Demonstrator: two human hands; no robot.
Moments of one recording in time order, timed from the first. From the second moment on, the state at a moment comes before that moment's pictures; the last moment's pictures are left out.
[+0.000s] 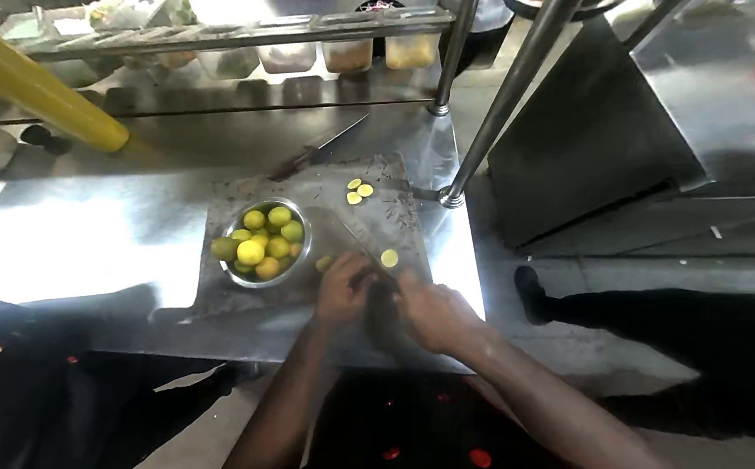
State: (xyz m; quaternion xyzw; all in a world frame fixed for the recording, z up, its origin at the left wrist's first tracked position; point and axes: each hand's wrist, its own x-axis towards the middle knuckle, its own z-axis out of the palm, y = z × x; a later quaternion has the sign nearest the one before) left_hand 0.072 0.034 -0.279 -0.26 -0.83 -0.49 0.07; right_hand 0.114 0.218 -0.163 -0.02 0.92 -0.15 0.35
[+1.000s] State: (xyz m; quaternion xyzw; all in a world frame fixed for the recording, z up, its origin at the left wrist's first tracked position) left_hand 0.072 0.034 -0.285 -0.24 -0.81 -0.52 0.11; right_hand 0.188 0.262 -0.172 -0.01 0.93 -0.17 0.32
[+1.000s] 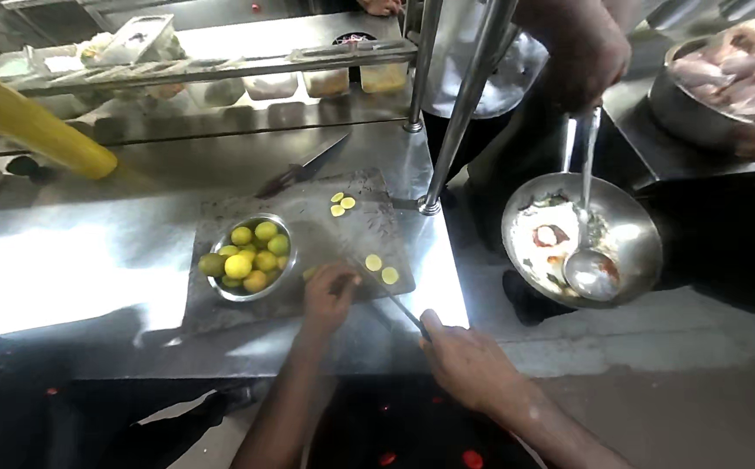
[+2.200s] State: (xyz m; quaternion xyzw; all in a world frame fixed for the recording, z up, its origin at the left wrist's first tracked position) left_hand 0.073 0.037 -0.281 -0.21 -0.83 -0.50 0.10; right_hand 0.243 0.294 -0.171 0.04 0.89 -0.20 0.40
